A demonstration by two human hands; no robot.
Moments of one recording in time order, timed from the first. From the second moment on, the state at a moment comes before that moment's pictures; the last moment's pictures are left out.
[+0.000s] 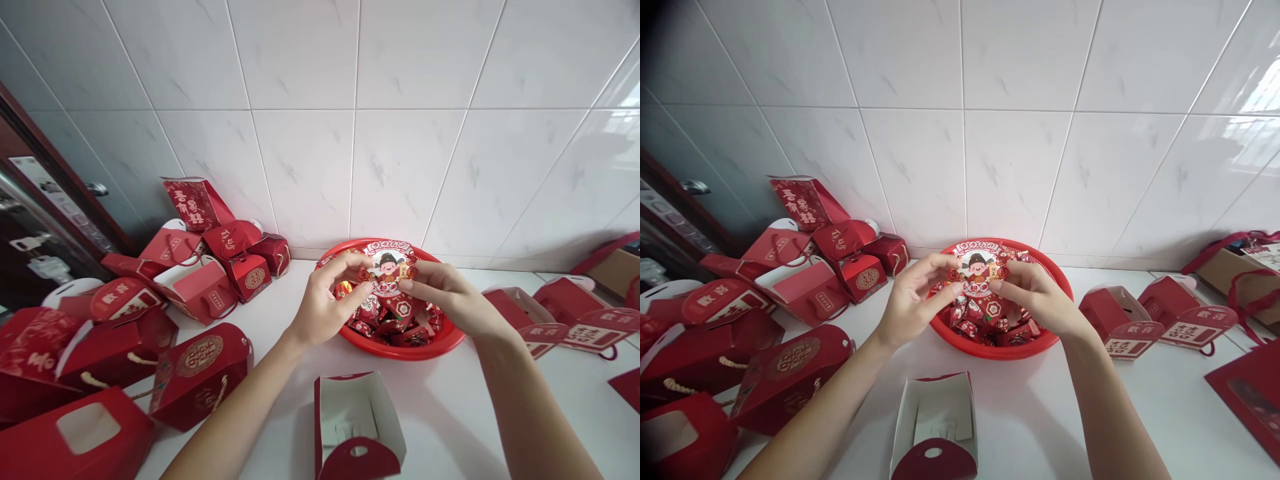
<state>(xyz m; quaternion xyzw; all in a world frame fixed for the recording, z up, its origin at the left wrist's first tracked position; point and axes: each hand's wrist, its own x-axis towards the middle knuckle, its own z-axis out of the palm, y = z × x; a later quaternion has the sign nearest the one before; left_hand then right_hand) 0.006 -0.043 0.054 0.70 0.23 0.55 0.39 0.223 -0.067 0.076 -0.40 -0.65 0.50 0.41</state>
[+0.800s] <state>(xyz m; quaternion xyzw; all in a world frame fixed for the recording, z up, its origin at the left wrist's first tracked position) 0.002 -0.031 0.060 0.40 0.13 0.55 0.72 0.213 -0.085 0.082 -0.41 -0.69 0.39 0.45</state>
